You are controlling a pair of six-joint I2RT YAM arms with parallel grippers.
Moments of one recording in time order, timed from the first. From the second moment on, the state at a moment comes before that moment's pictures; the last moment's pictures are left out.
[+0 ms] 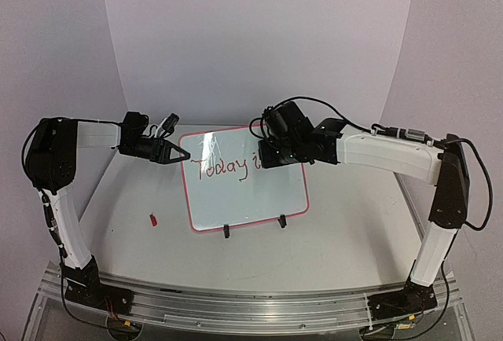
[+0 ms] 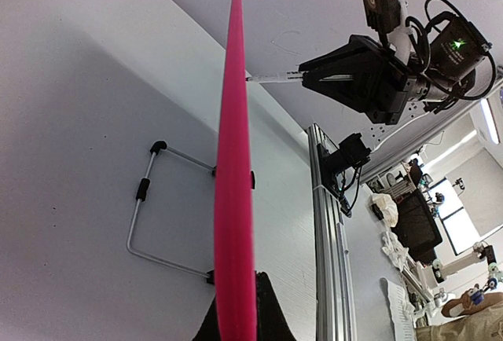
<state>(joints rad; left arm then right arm) -0.16 1.93 1.31 -0.40 1.36 0.27 0.89 1.84 1.59 -0.51 0.36 0.44</state>
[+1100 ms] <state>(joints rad) -0.16 1.93 1.31 -0.40 1.36 0.27 0.90 1.80 1.50 -0.54 0.39 0.46</state>
